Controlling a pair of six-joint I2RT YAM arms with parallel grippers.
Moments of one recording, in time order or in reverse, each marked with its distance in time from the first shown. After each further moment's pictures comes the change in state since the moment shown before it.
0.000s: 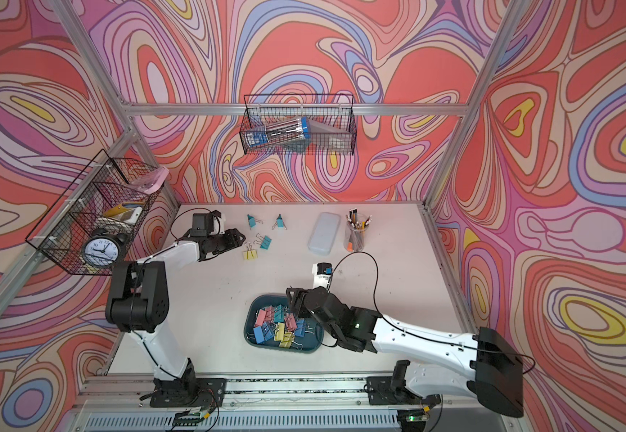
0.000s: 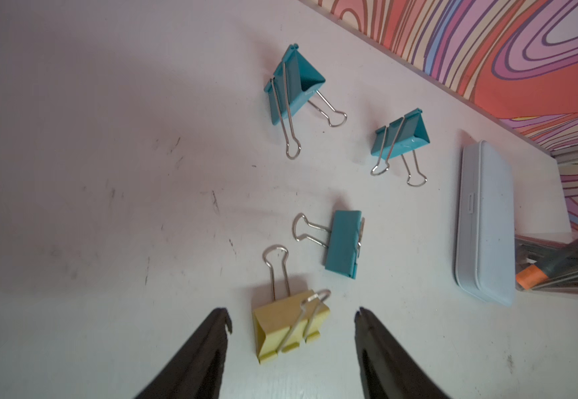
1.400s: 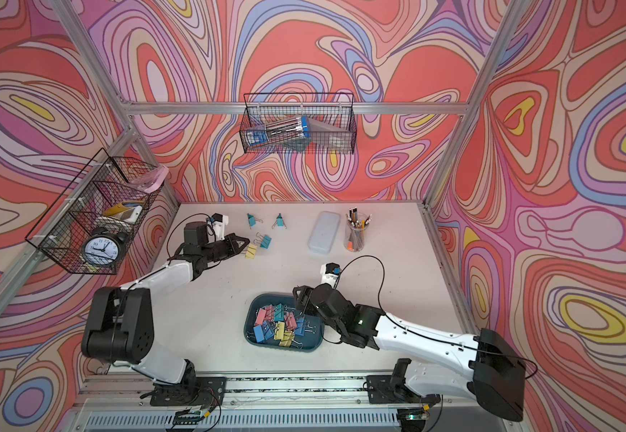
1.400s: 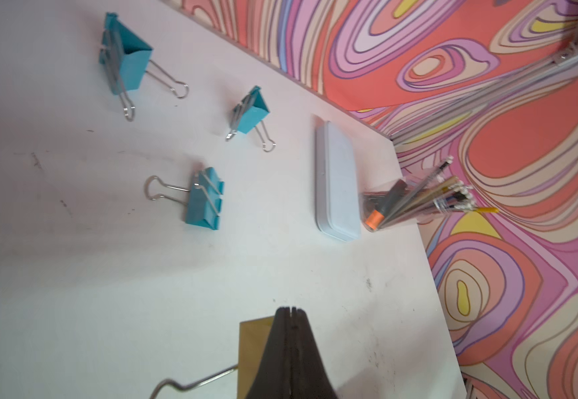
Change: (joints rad) left arm -0.082 -0.406 -0.359 0.250 0.225 -0.177; right arm -0.069 -0.028 -0.057 -0.034 -0.070 0.133
